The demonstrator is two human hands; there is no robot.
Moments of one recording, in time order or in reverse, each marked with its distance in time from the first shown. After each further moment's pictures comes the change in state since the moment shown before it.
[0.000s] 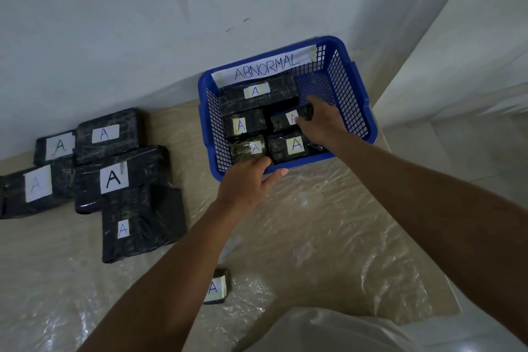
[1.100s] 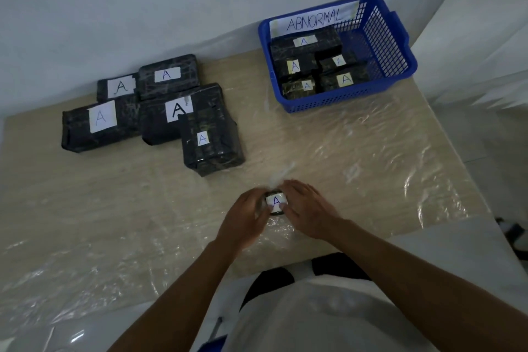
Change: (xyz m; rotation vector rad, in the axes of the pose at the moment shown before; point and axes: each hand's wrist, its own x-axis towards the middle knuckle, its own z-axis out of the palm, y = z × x) left_hand -0.286 -0.071 0.001 -0.432 -0.151 -0.194; right_hand -0.284 0.017 0.239 -0.279 -0.239 -0.373
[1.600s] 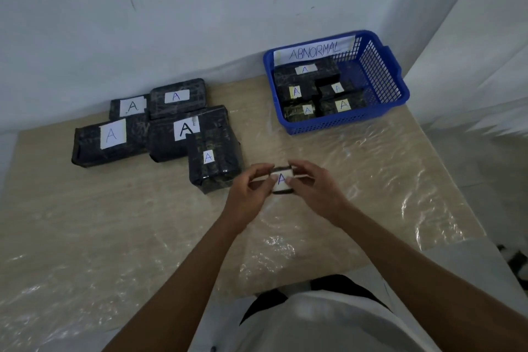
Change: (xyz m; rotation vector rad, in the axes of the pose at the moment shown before) left_hand 0.045 0.067 -0.061 -0.709 0.175 -0.200; right_hand 0.018 -0.030 -0.079 0.775 0.320 0.136
